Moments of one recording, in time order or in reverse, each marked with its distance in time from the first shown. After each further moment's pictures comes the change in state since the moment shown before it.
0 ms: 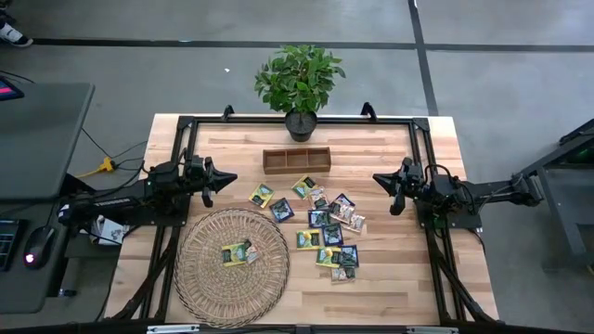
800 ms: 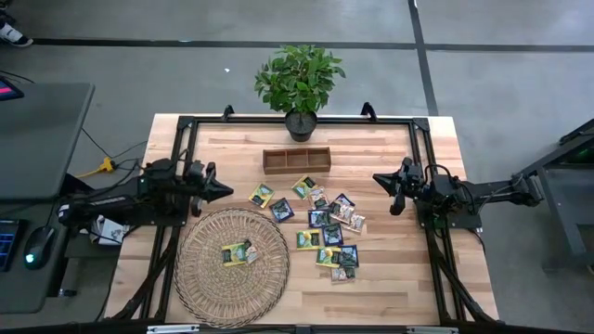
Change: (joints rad) left arm 0.000 0.000 0.130 -0.165 0.300 0.054; right arm 0.000 0.000 0.000 0.000 0.000 0.000
